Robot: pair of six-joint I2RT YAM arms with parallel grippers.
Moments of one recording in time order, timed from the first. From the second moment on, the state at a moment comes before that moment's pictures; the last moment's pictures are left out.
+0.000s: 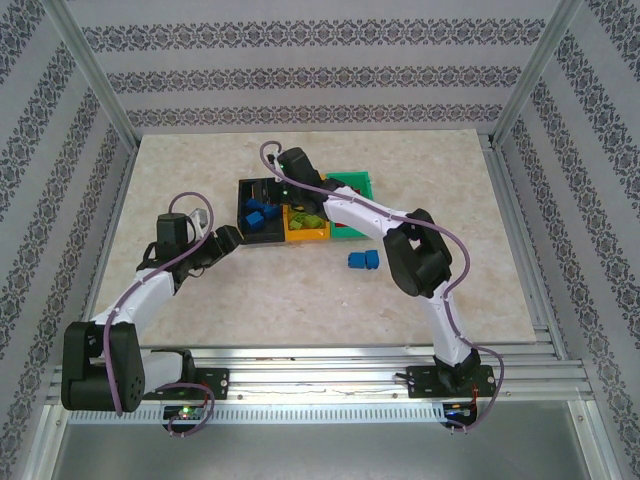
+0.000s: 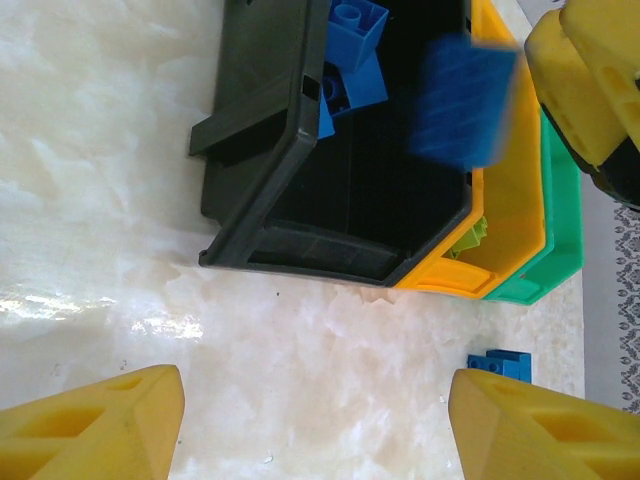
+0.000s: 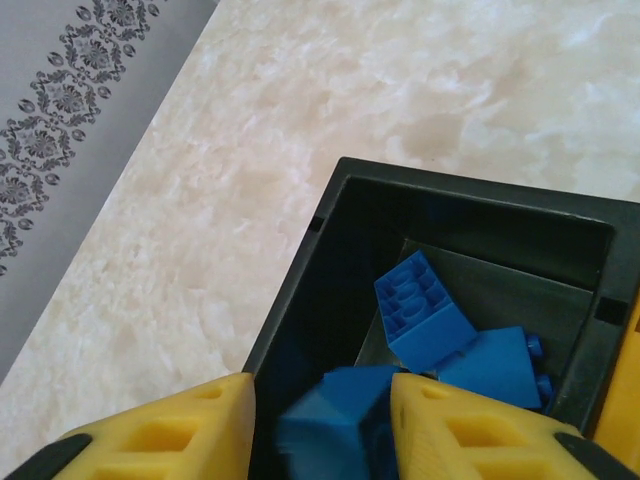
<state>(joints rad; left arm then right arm) 0.04 1.21 0.57 -0.10 0.53 -0.63 0.70 2.22 1.82 -0.18 -0.23 0.53</state>
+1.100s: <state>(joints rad) 0.04 1.33 0.55 0.04 0.58 -0.67 0.53 1.47 0.76 -0.18 0.01 0.56</state>
